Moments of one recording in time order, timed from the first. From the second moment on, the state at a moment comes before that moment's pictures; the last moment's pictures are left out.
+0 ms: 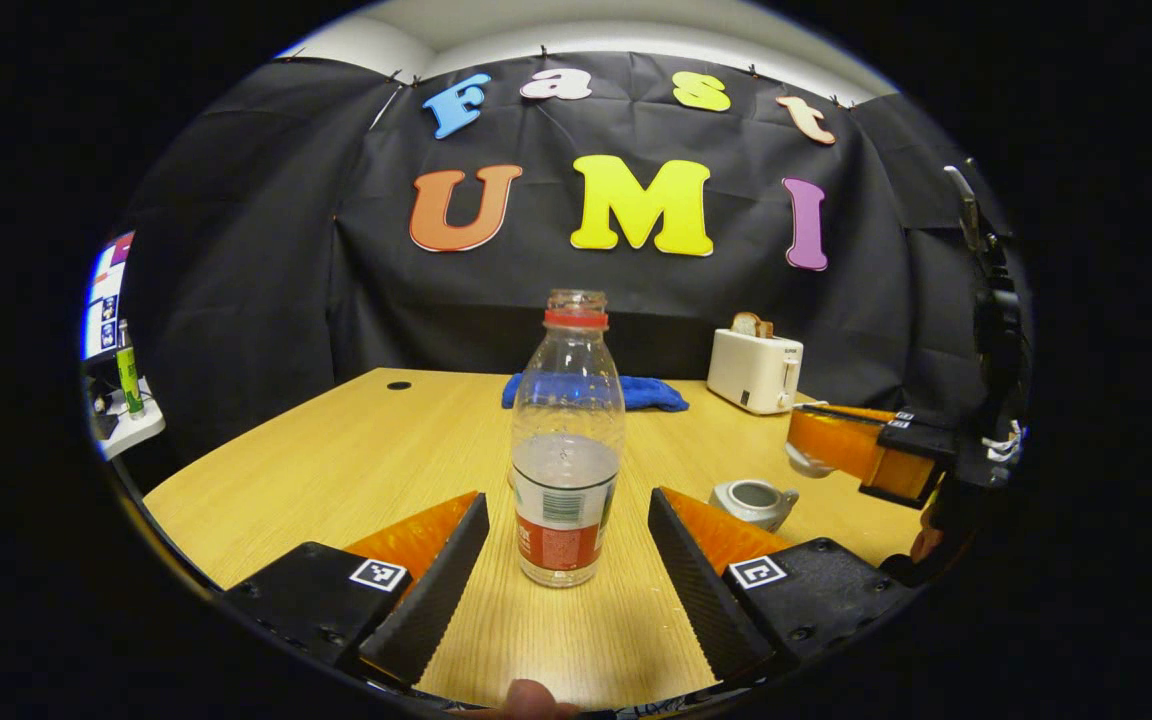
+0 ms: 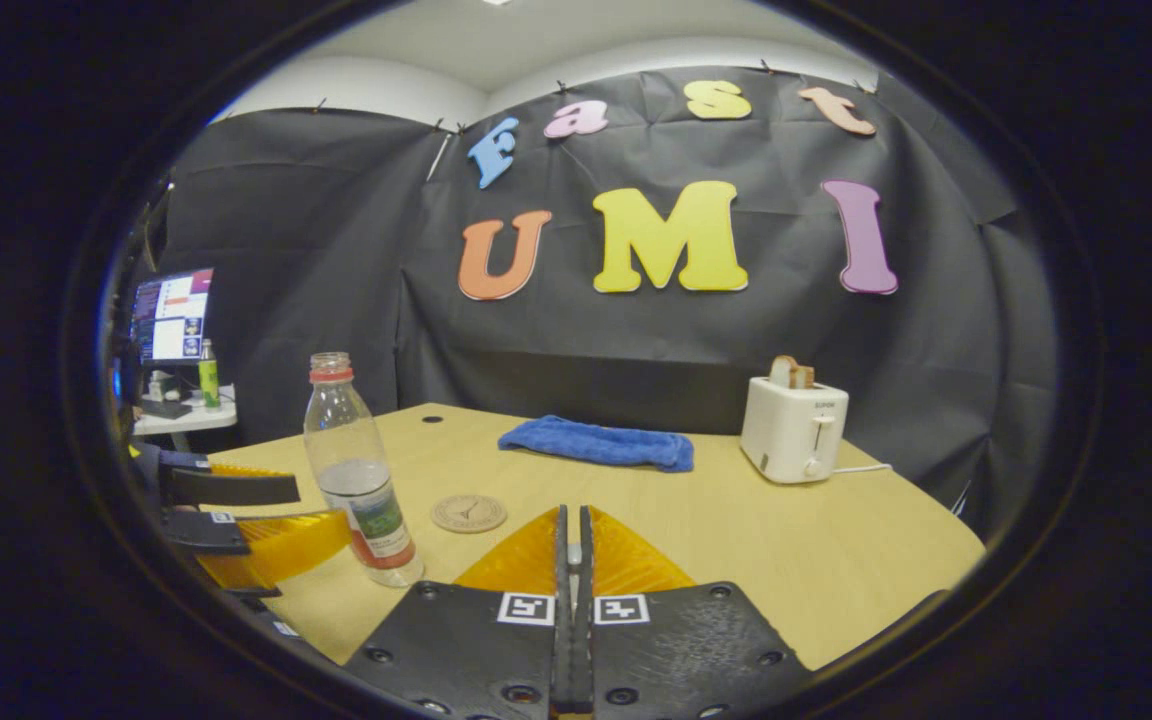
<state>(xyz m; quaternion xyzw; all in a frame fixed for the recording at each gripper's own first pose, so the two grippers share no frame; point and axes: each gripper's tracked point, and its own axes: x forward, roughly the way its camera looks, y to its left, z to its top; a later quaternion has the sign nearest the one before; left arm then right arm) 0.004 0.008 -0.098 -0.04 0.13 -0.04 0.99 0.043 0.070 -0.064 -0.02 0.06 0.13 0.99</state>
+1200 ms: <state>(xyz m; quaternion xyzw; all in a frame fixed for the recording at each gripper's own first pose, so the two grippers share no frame) 0.042 0.025 -0.121 0.10 0.20 0.00 0.98 0.023 0.018 -0.072 0.01 0.07 0.12 0.99</state>
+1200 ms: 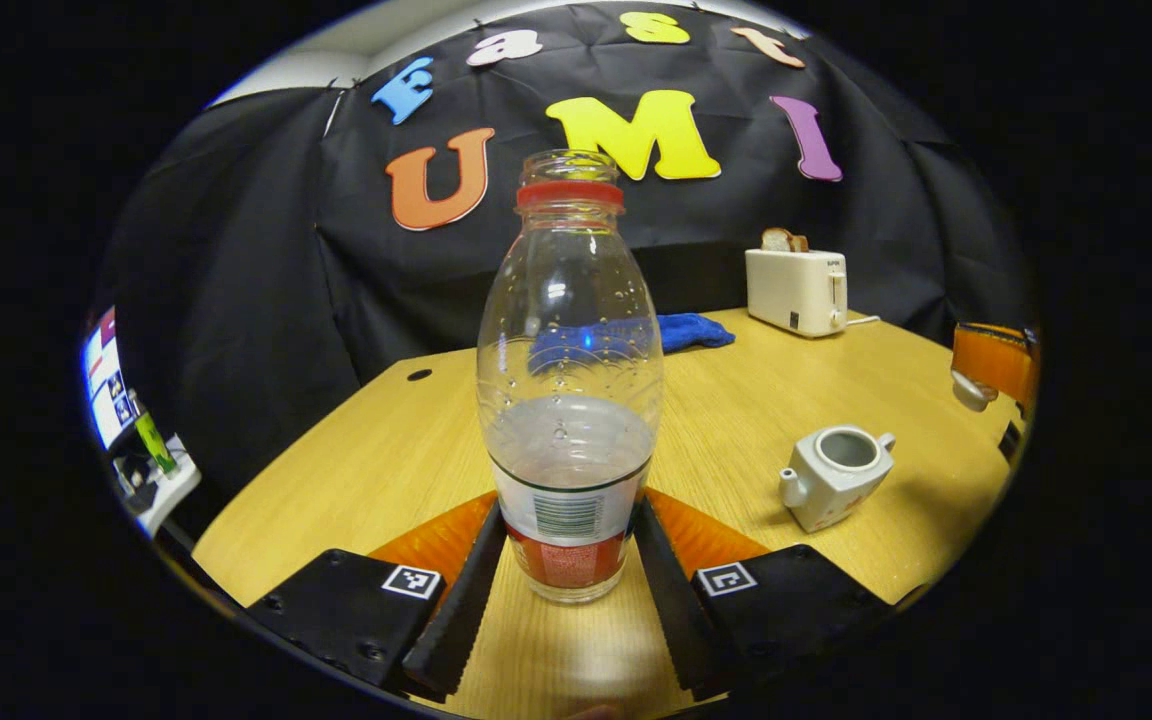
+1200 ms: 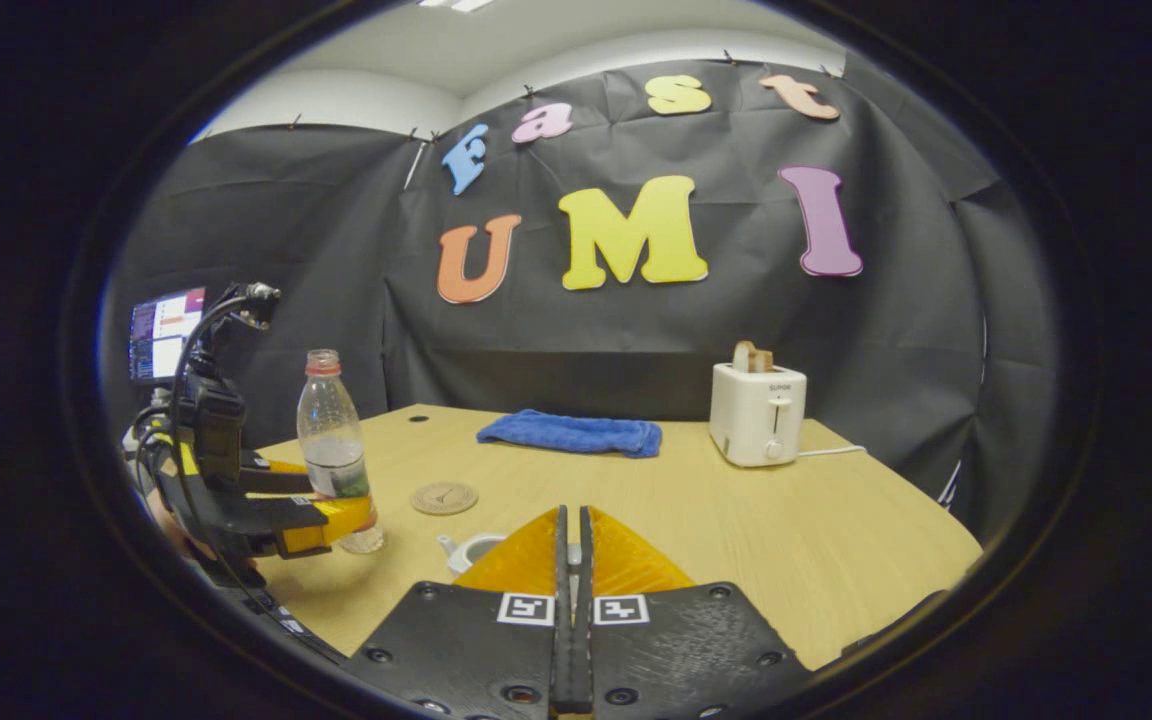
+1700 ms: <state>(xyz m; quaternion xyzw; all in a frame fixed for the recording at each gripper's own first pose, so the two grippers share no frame) 0.036 0.037 -0.105 0.37 0.22 -0.01 0.90 0.024 -0.012 -0.071 0.02 0.07 0.11 0.99</state>
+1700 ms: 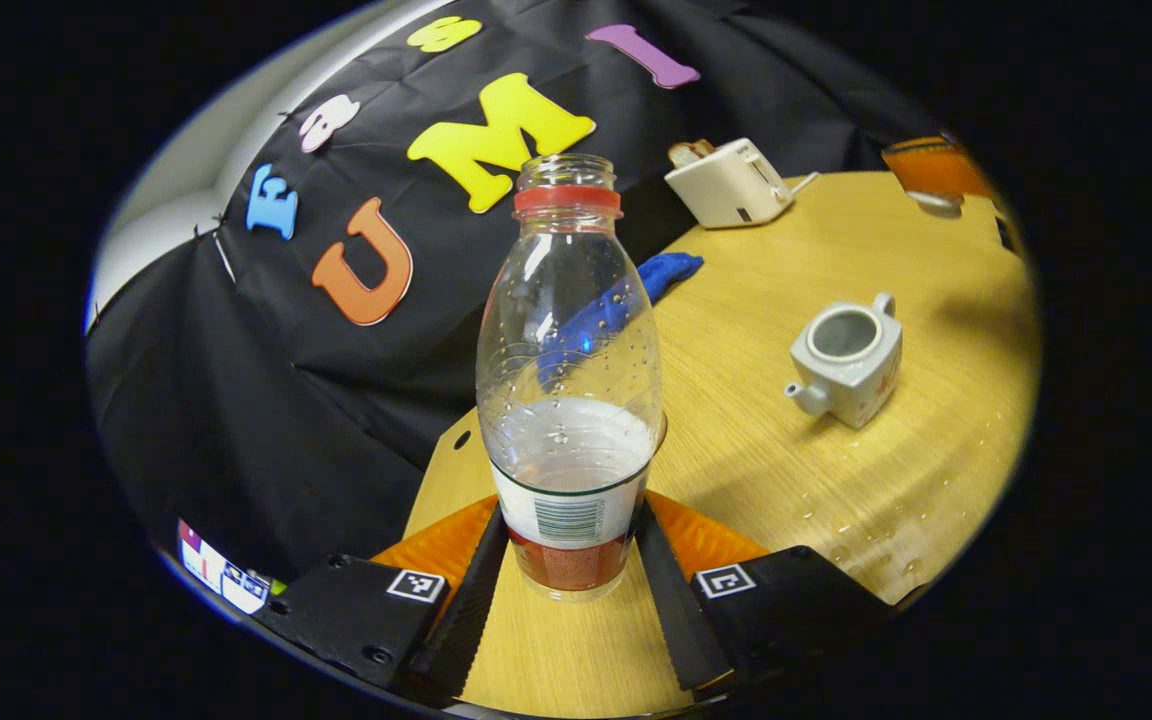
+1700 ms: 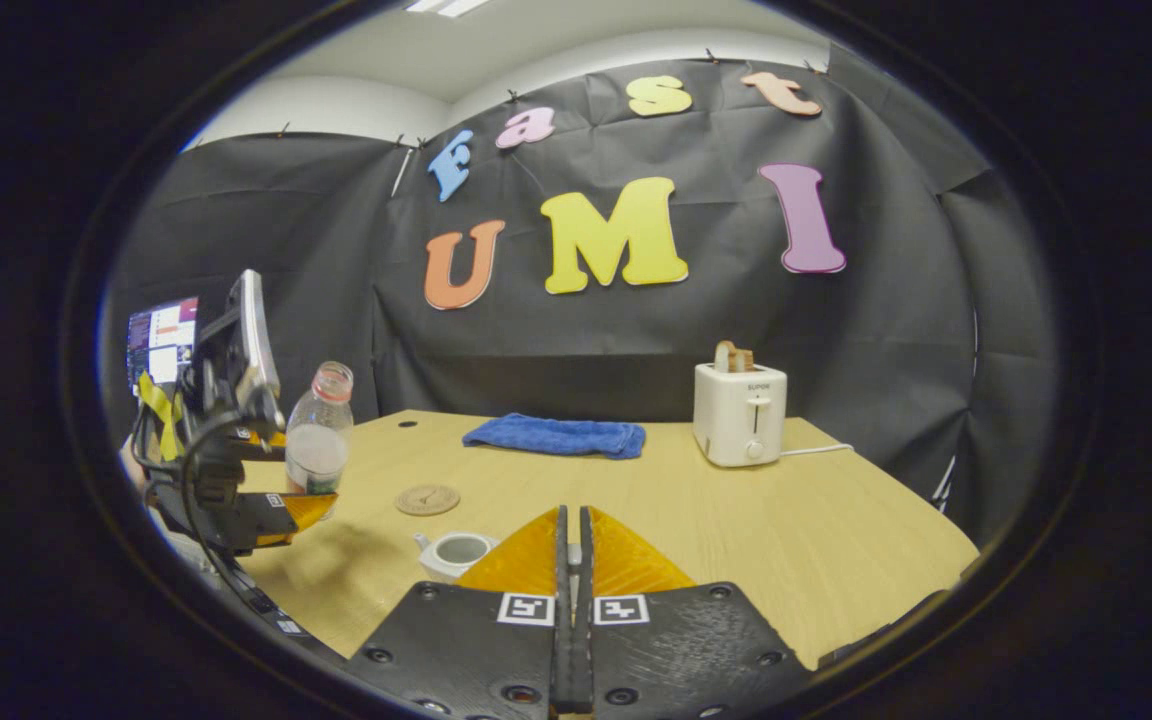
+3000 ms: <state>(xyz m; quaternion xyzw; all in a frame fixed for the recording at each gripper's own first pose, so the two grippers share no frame) 0.049 0.031 -0.087 0.72 0.17 -0.02 0.67 0.015 -0.056 -0.085 0.02 0.08 0.09 0.99</state>
